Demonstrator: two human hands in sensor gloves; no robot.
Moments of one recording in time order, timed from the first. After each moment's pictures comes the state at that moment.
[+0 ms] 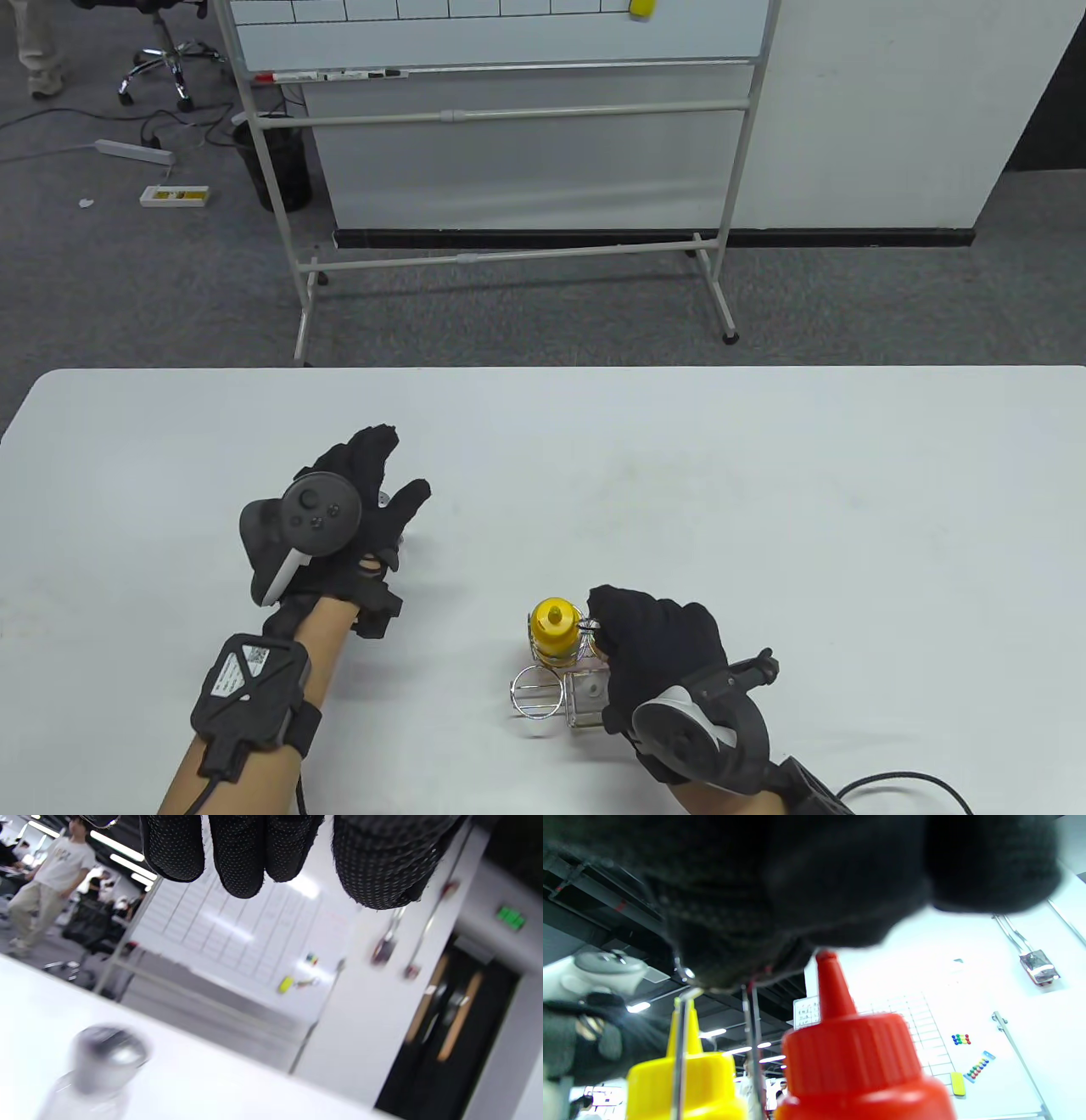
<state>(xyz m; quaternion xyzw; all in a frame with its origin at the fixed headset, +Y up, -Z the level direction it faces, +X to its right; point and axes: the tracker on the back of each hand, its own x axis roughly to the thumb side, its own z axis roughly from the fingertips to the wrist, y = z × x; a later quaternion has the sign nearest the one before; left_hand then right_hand) -0.239 -0.640 -0.409 0.10 -0.03 0.19 0.98 0.092 -0.639 -0.249 0.17 -0.38 0.90 0.17</state>
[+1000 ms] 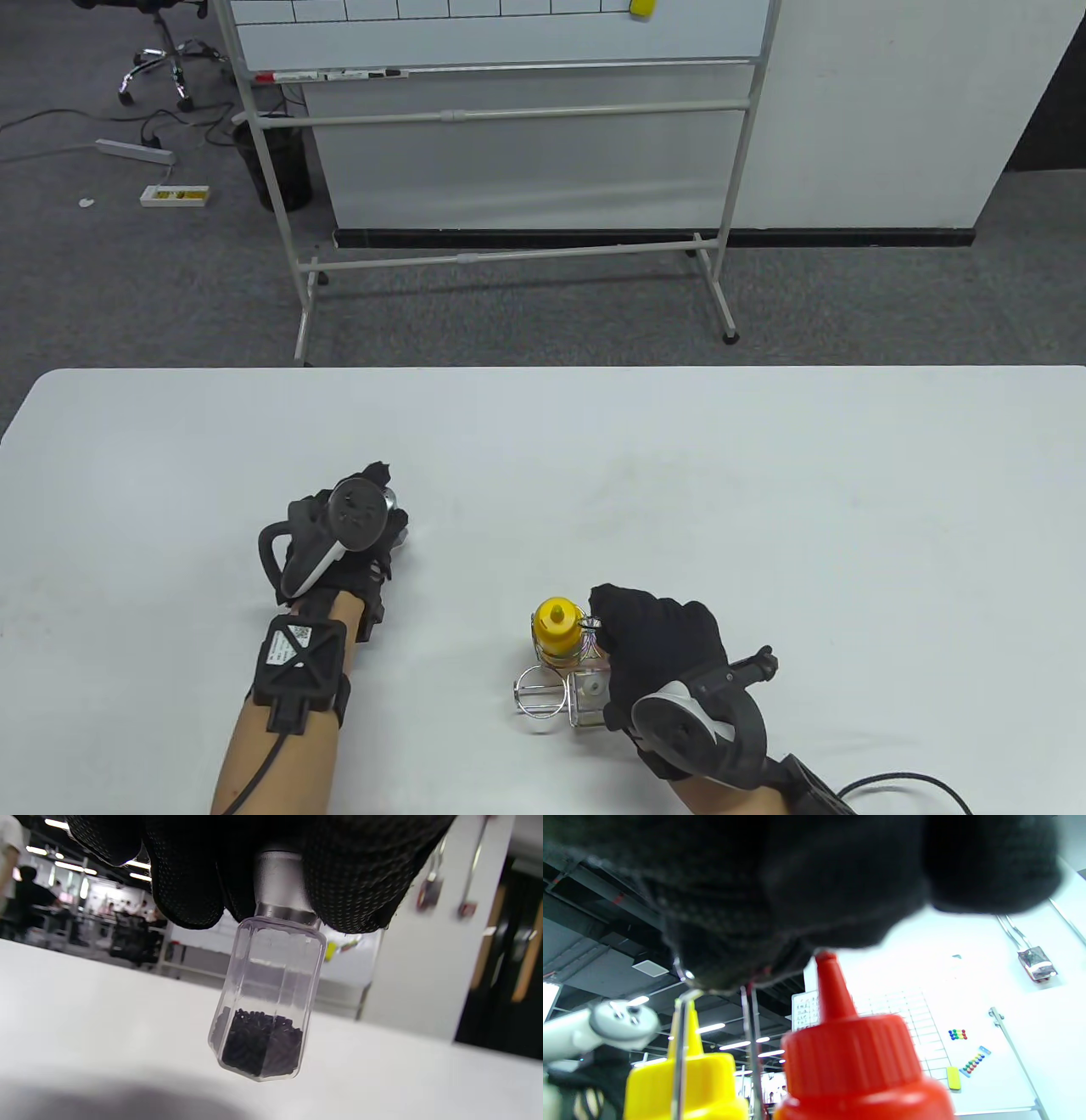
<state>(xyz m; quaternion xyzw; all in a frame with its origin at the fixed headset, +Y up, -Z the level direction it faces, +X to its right) -0.251 -0.679 -0.421 0.10 -0.01 0.14 0.98 0.092 -0.638 -0.252 0.17 -0.37 0.90 0.16</state>
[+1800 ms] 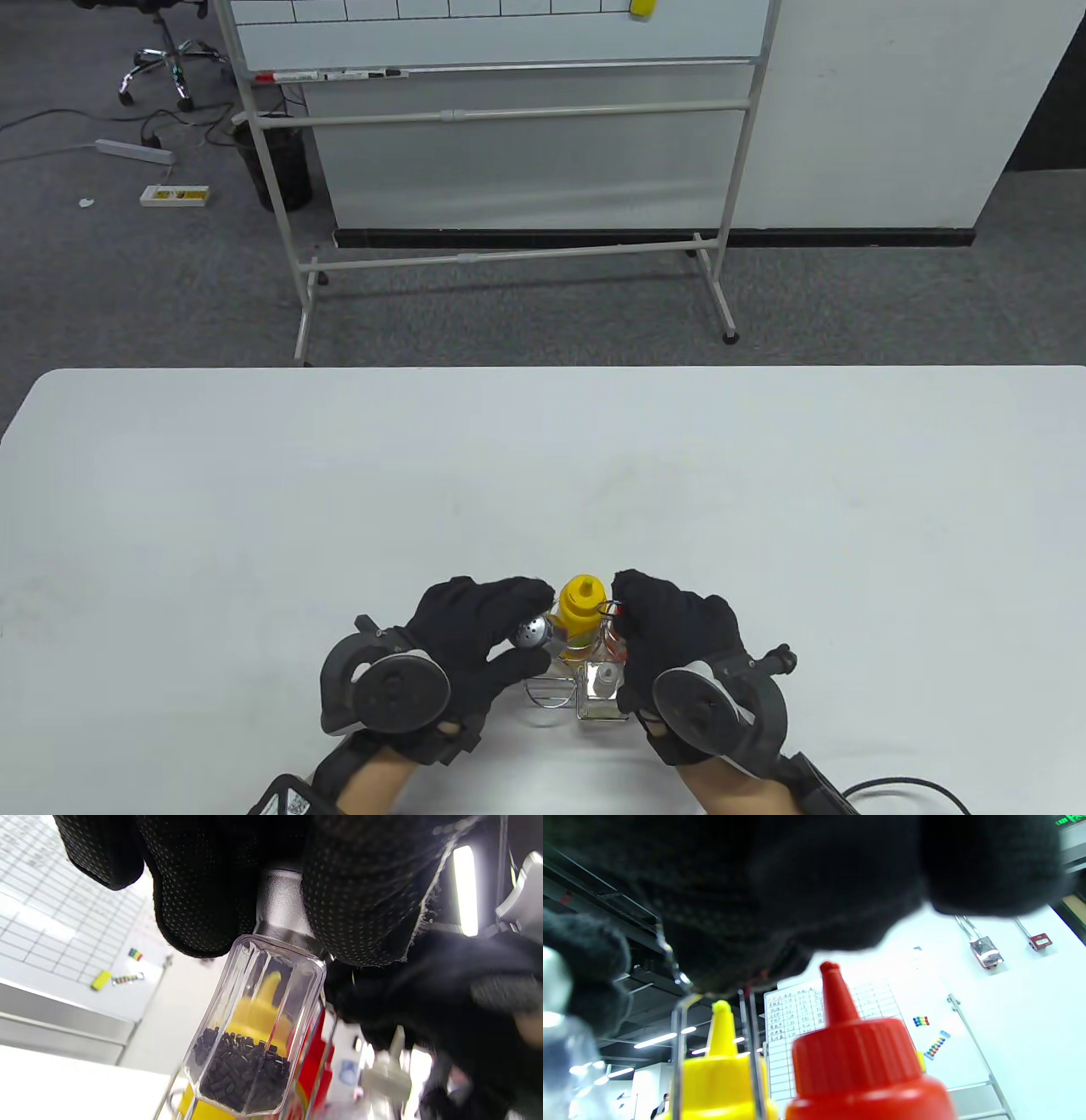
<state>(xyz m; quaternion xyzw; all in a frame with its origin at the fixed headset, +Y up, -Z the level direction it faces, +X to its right) -0.140 -0.650 -0.275 0.19 -0.35 0.23 0.89 0.108 -0.637 -0.261 0.11 -0.35 0.91 0.19</state>
